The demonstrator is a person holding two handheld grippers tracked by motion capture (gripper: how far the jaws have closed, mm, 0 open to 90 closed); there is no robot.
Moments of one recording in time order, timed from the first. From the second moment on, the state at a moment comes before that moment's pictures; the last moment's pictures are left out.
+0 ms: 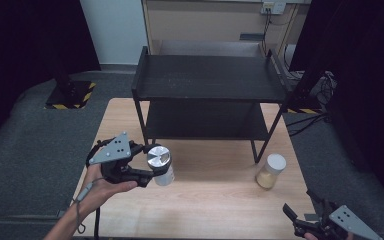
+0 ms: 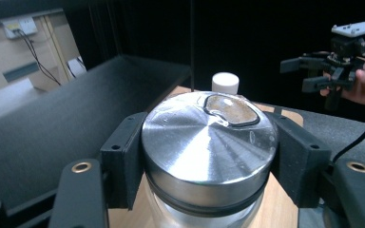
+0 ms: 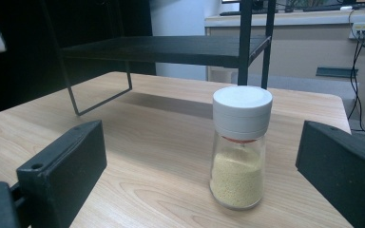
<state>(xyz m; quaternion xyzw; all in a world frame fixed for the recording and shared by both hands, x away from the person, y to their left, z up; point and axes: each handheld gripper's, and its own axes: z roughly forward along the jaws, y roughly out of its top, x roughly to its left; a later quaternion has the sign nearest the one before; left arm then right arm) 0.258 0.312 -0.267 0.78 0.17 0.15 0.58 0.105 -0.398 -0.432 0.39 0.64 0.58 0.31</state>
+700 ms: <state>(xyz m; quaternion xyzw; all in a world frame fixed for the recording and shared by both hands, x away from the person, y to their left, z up) 0.287 0.280 -0.154 0.78 0.20 0.19 0.57 0.107 -0.400 -0.434 0.39 0.64 0.59 0.31</state>
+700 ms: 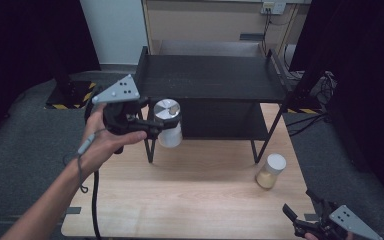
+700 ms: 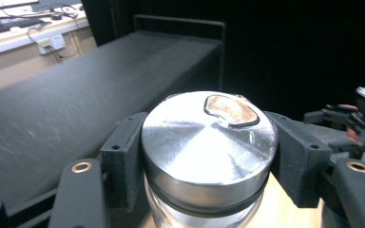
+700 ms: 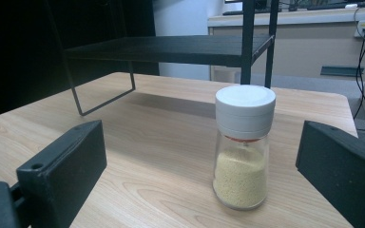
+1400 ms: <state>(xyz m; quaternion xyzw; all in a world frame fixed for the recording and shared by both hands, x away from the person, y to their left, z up) 0.354 0.254 -0.095 0.76 0.25 0.23 0.55 0.108 -0.404 -0.435 0.39 0.64 0.59 0.30</state>
